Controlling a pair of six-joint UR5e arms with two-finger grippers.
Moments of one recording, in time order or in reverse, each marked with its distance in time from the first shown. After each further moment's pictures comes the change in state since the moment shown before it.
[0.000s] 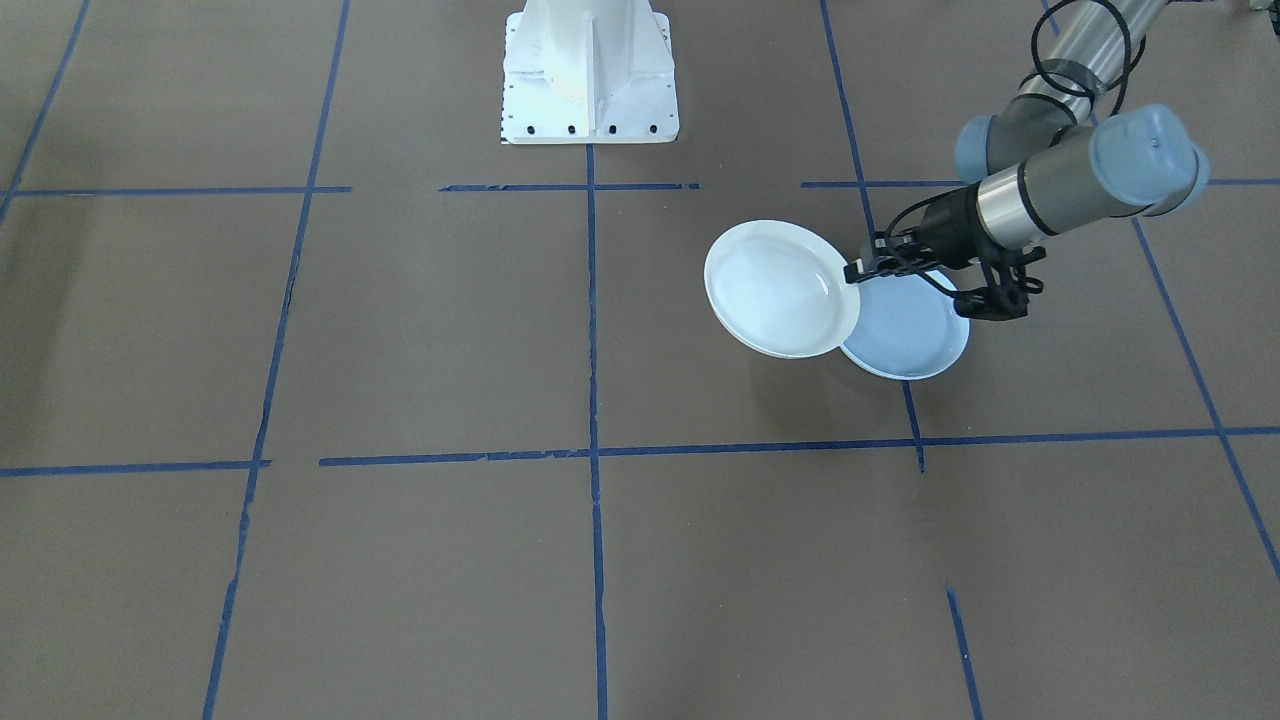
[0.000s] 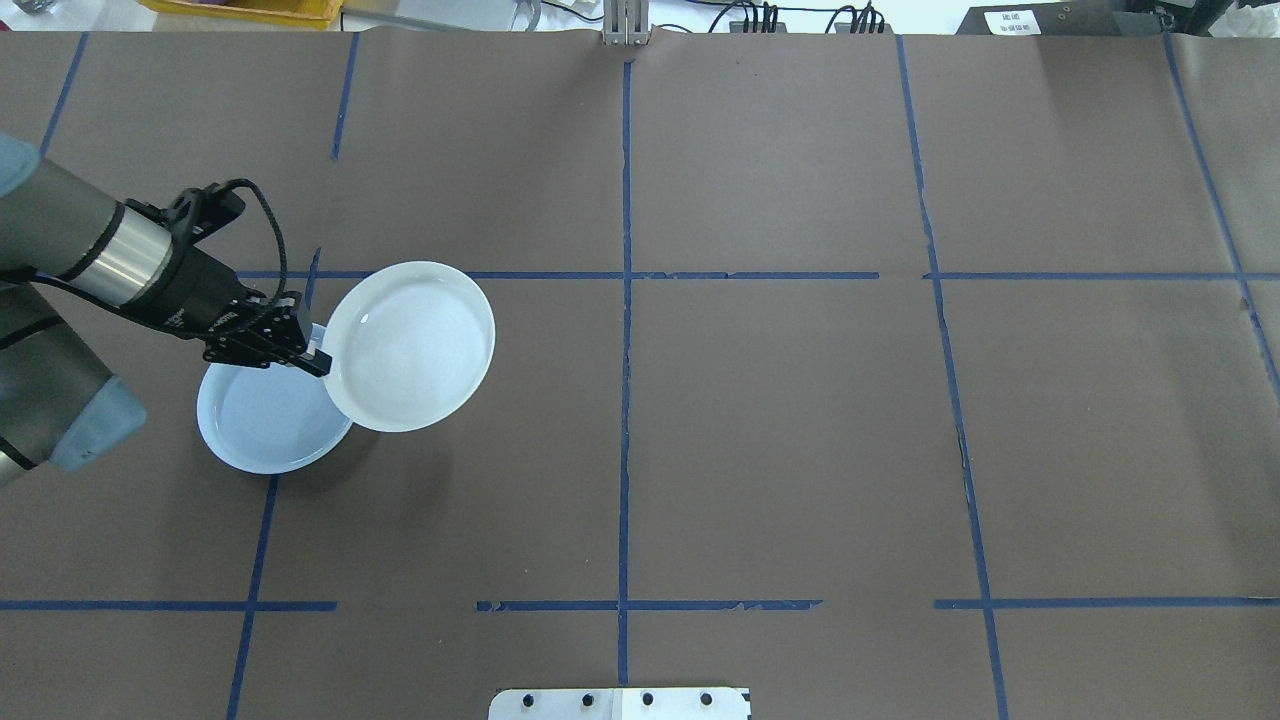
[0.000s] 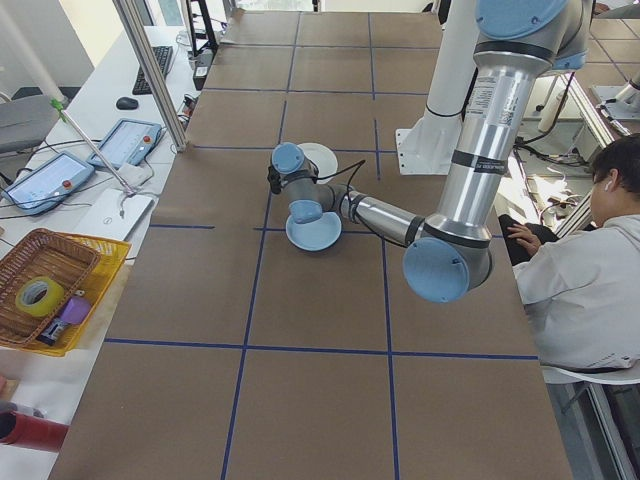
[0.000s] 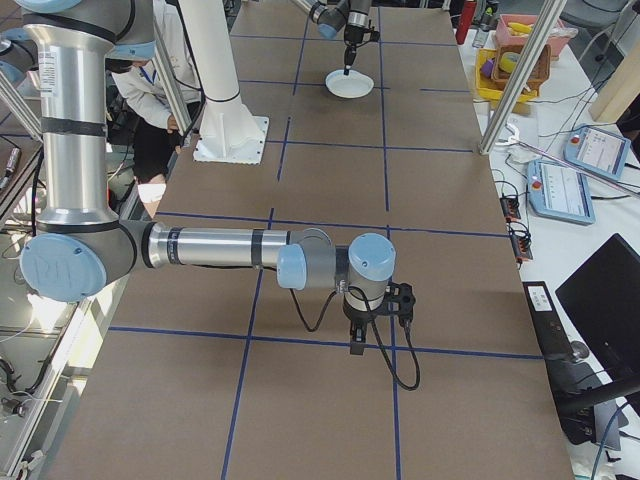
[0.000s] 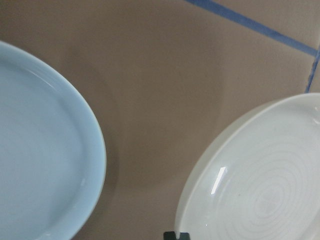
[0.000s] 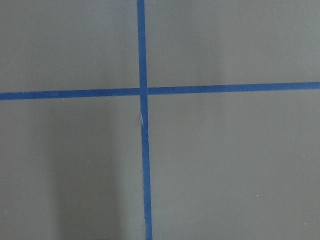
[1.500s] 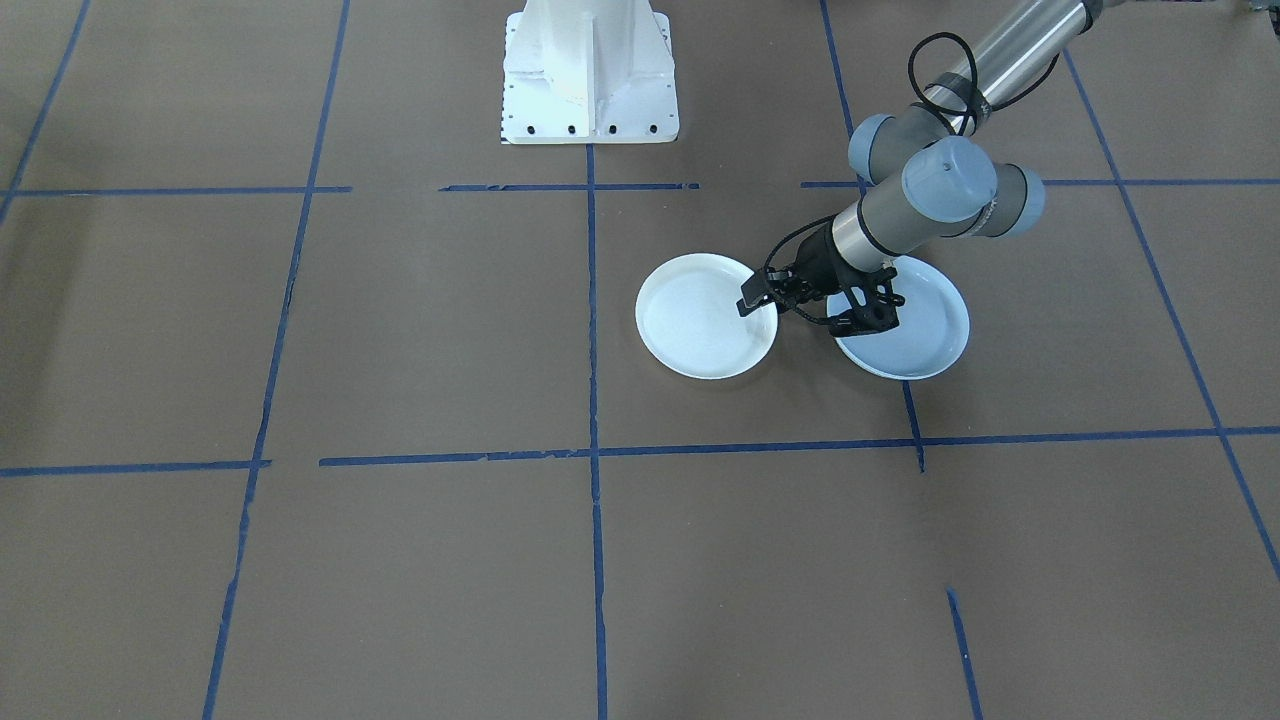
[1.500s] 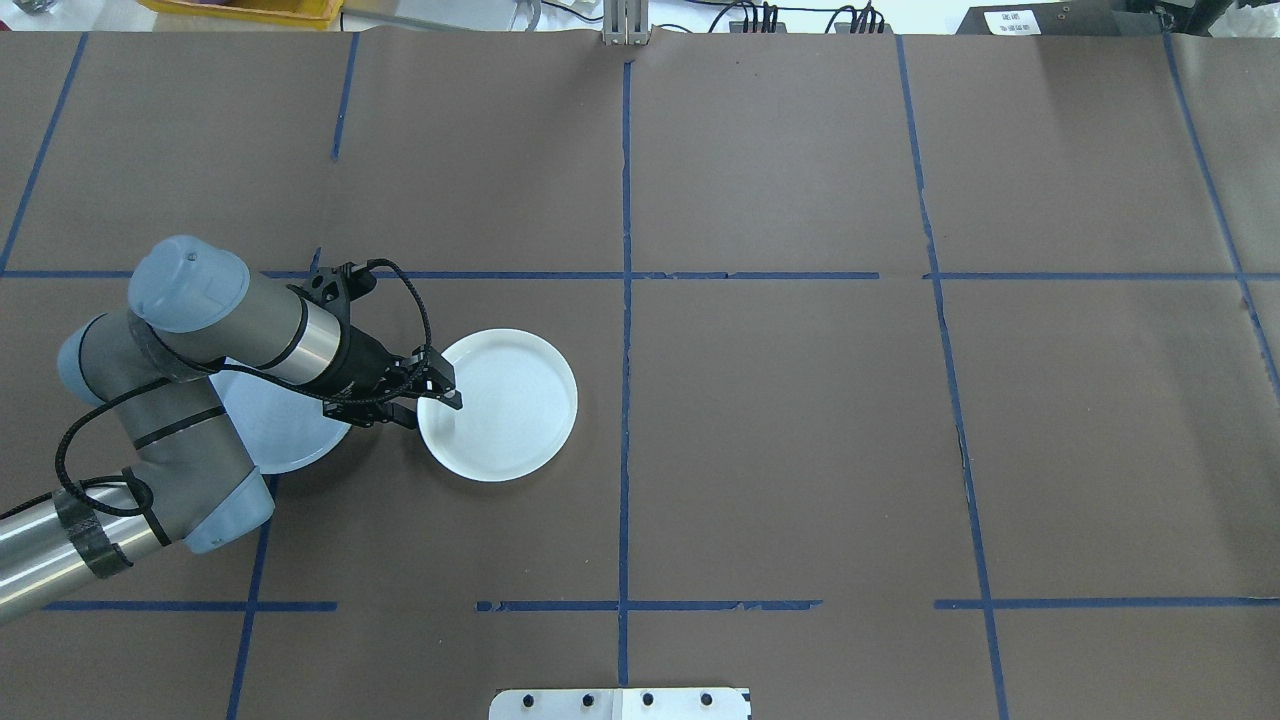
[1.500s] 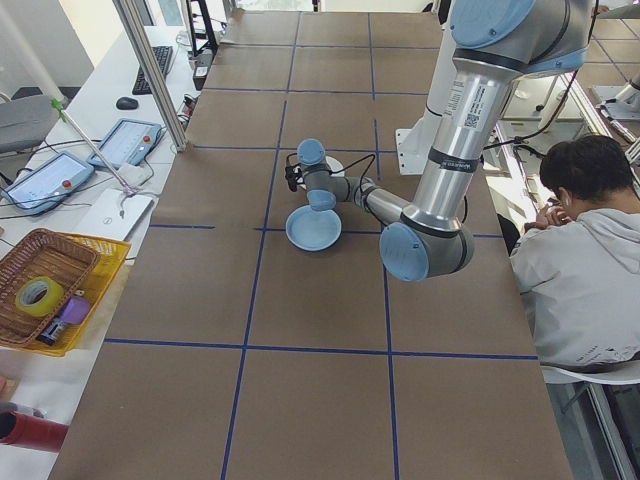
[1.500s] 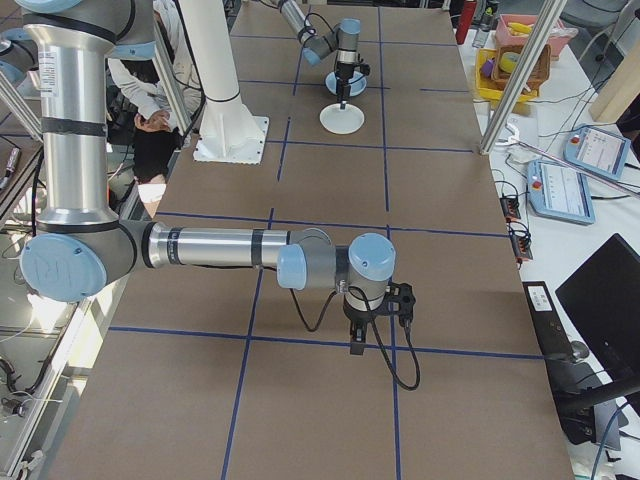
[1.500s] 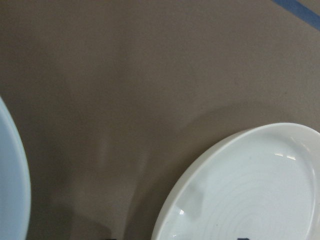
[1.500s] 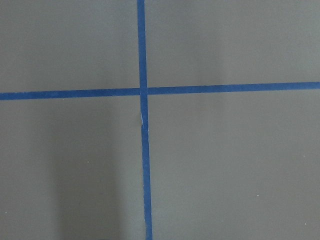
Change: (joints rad) left arm 0.271 -0.143 0.096 0.022 0.334 -0.226; right arm 0.000 0.000 0.000 0.001 -0.001 0.001
